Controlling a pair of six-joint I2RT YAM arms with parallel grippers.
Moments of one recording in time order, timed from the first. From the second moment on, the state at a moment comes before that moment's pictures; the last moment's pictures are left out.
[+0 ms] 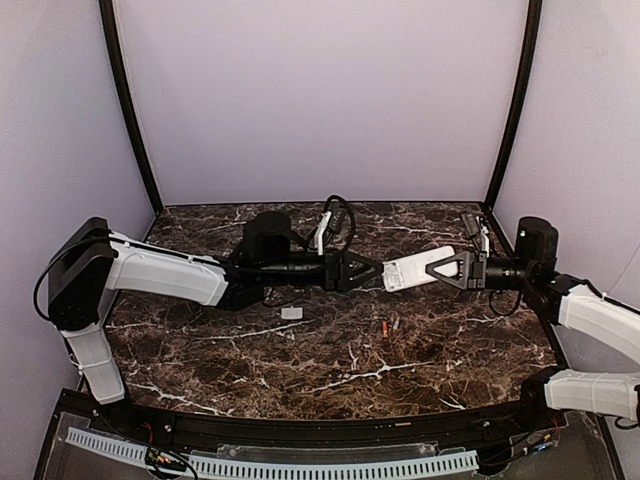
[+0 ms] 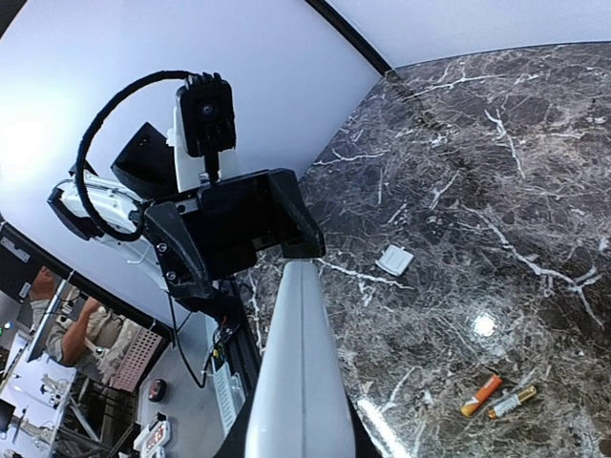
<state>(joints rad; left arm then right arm) -0.94 1.81 1.10 0.59 0.49 -0.62 0.29 0.95 0.50 0.16 -0.98 0.59</state>
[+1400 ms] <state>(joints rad) -0.93 1.91 1.10 0.98 0.73 -0.89 0.41 1.06 0.56 0.42 -1.09 0.68</state>
